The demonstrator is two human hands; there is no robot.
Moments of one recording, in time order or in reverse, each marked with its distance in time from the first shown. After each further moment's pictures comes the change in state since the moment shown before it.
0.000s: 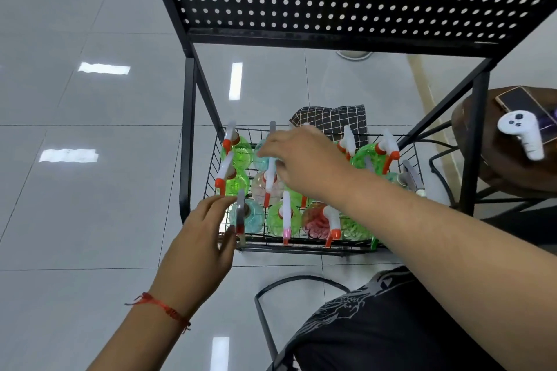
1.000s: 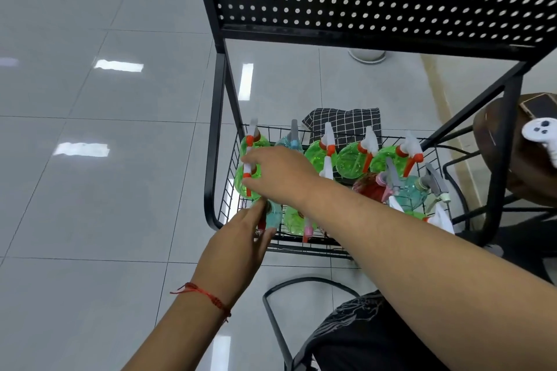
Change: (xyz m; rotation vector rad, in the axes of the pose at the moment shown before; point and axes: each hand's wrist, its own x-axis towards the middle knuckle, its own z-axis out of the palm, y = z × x) left_hand 0.003 0.015 0.008 0.045 -0.161 -0.076; right_hand 0.037 -0.070 0.032 0.167 -0.160 0.151
